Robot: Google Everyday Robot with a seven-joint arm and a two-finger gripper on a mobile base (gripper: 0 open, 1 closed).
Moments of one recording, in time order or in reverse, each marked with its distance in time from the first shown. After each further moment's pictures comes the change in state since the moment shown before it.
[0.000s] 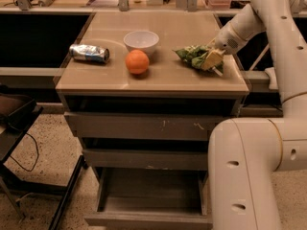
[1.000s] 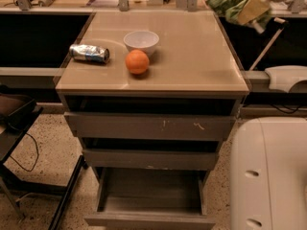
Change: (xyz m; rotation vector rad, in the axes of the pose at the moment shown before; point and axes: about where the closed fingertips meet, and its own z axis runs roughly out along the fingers) arm -0.038 0.029 -0.195 0.371 0.043 0.108
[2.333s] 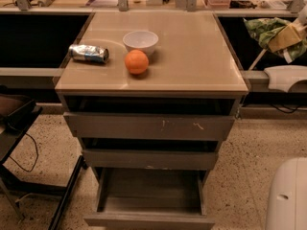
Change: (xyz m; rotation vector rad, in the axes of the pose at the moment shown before) arm 0.114 0.009 -0.020 0.057 0.009 0.355
